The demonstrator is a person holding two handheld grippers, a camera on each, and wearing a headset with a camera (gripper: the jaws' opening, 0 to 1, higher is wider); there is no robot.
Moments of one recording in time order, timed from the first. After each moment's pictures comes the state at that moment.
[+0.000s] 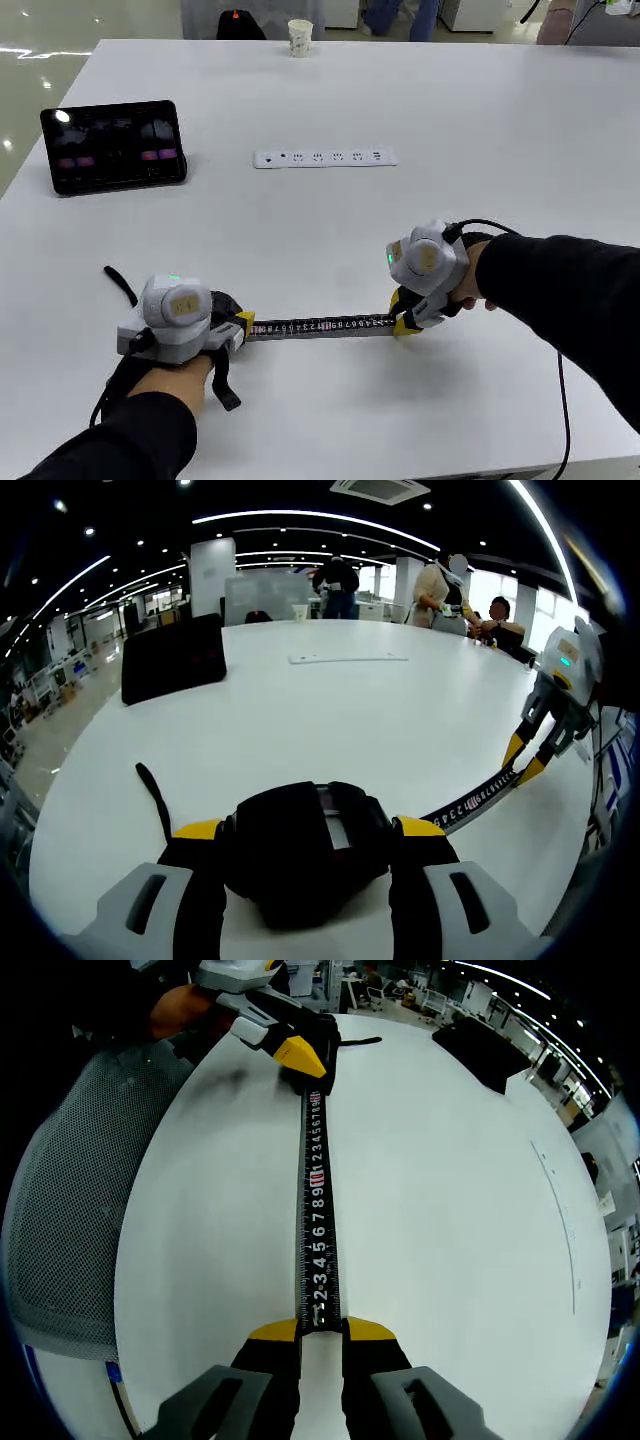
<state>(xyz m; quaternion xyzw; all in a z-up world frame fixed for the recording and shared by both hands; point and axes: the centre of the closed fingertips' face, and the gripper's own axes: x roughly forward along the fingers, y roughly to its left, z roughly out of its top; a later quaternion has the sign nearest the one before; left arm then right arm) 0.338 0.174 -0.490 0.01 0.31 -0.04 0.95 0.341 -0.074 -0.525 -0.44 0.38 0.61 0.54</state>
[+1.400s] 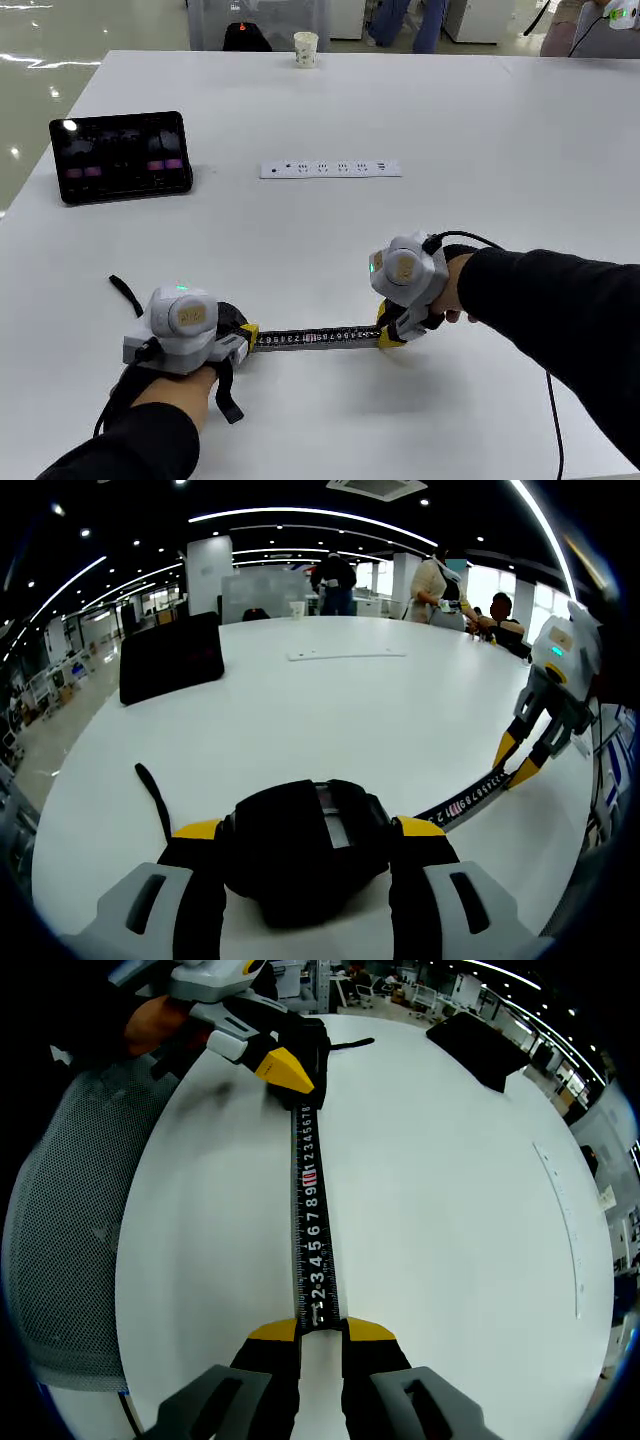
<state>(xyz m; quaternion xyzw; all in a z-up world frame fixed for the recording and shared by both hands) 0.338 0.175 -0.491 0.01 0.32 -0.05 0.95 0.339 -0.048 -0.524 -0.43 0.39 0.60 0.55</state>
